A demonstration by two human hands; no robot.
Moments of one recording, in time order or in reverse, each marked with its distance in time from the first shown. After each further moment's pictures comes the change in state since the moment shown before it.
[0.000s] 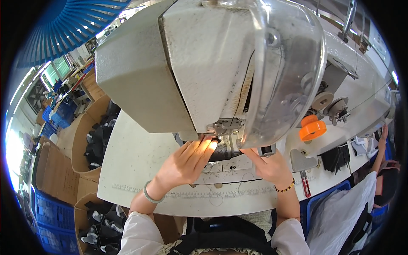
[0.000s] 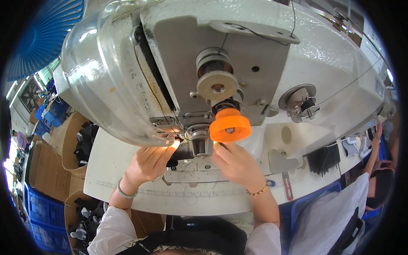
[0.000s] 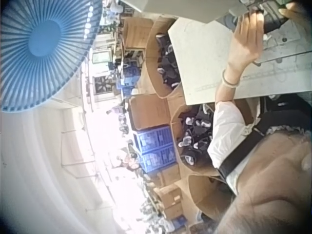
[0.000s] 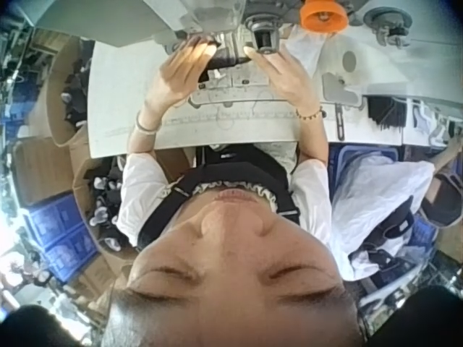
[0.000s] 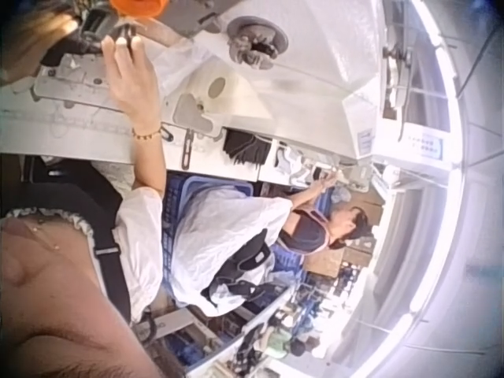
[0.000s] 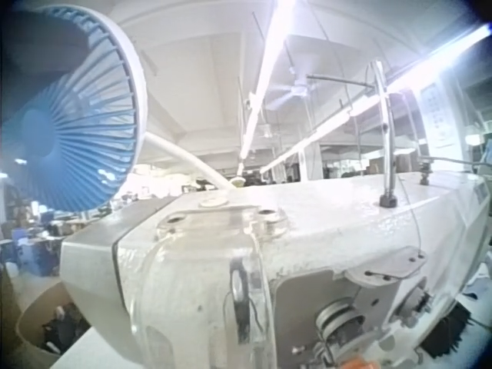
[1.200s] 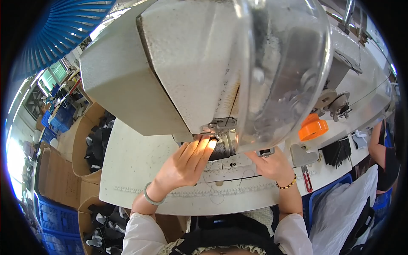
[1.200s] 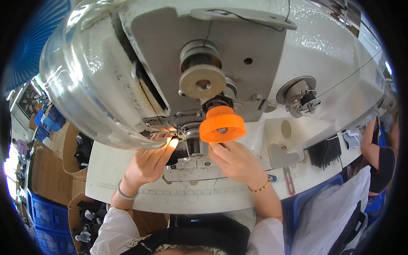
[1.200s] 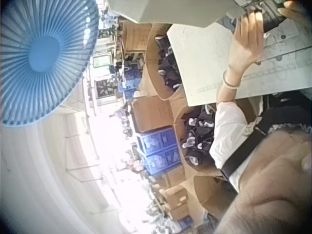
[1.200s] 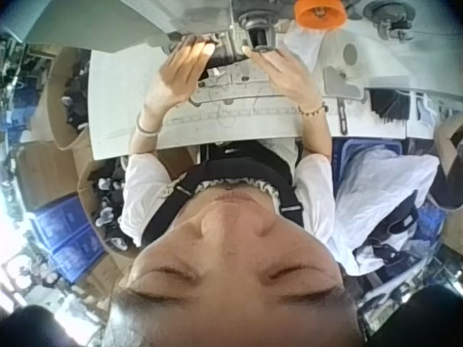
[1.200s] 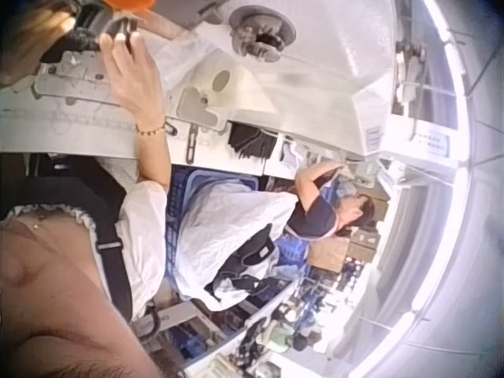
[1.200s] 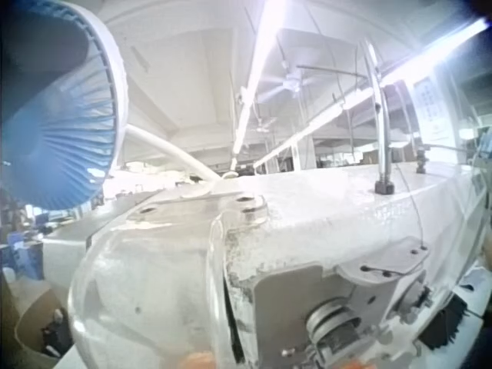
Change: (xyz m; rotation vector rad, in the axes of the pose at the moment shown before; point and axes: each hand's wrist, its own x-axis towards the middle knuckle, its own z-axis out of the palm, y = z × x) left_hand 0.003 0.001 0.001 0.074 -0.013 0.039; right_hand 0.000 0.000 -0.004 0.047 -0.008 -0.001
